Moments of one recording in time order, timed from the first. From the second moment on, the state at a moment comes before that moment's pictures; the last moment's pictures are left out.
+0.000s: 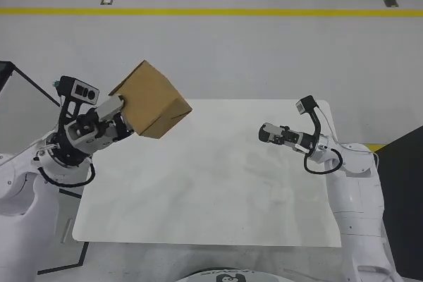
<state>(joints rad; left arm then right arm) 1.50 -0.94 -1.76 -2.12 -0.84 0.01 -0.92 -1.27 -1.34 1.63 -1.46 0.08 -0.34 1.26</state>
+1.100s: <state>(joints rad) 1.44 -0.93 -1.70 -2.05 -0.15 -0.55 -0.96 -1.27 -1.34 1.63 -1.46 0.08 -0.34 1.26</state>
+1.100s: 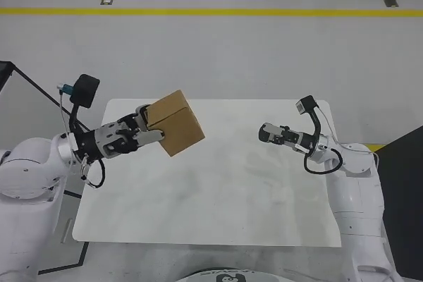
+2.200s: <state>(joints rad) 1.42 -0.94 -1.72 -2.10 0.74 -1.01 -0.40 -1.27 -1.34 1.63 -1.46 0.08 -0.34 1.26</state>
